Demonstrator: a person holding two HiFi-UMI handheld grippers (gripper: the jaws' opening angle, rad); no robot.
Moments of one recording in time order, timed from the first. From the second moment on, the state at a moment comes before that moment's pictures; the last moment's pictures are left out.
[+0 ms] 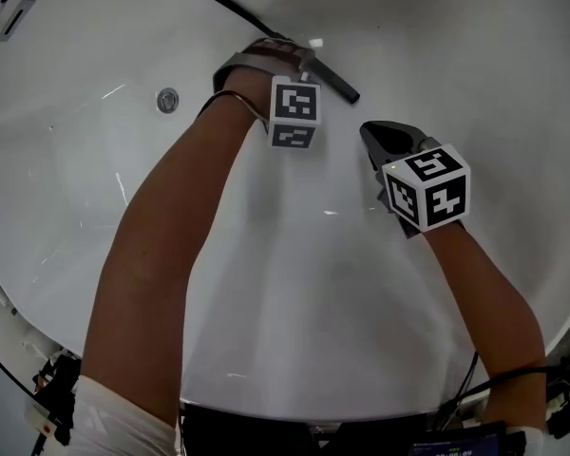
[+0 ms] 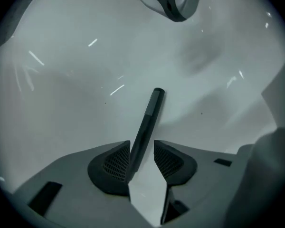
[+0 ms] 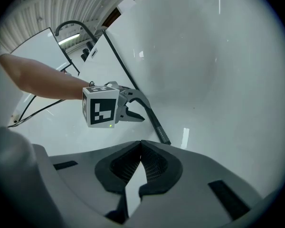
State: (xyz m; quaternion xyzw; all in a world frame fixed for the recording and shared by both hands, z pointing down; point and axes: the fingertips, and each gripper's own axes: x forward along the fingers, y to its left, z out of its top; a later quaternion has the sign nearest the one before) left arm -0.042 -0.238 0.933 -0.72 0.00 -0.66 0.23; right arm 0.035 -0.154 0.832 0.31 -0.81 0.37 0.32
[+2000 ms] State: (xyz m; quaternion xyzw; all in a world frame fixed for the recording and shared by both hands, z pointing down) left arm -0.009 -0.218 0.473 -0.87 0.34 -0.33 0.12; right arm 0.022 -0.098 0.592 0.36 -0.80 0.42 0.21
